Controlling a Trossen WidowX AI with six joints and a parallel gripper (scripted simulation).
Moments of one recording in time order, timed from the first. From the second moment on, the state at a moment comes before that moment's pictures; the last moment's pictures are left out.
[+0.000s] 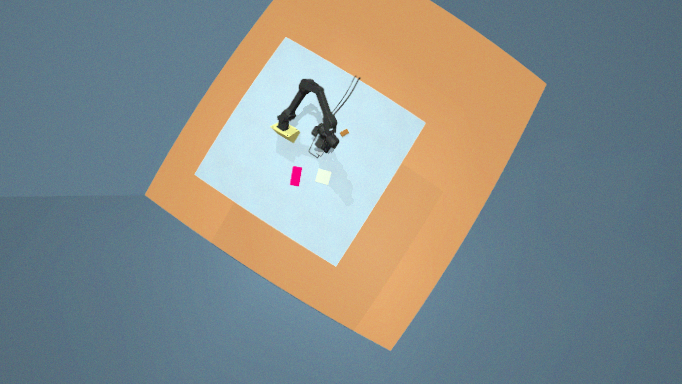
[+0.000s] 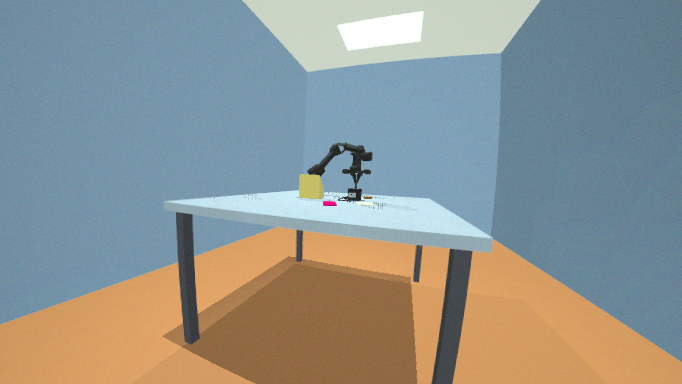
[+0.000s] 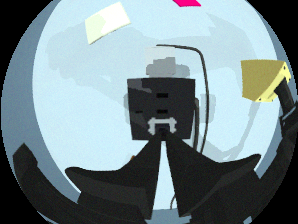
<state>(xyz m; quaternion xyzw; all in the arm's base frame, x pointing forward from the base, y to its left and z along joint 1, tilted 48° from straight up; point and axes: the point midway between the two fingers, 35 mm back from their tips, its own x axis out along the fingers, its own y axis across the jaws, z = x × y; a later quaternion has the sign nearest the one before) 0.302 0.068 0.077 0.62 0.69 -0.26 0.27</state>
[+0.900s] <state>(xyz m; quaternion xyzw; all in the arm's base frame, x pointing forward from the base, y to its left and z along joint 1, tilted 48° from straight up) 0.302 0.068 0.077 0.62 0.69 -0.26 0.27</state>
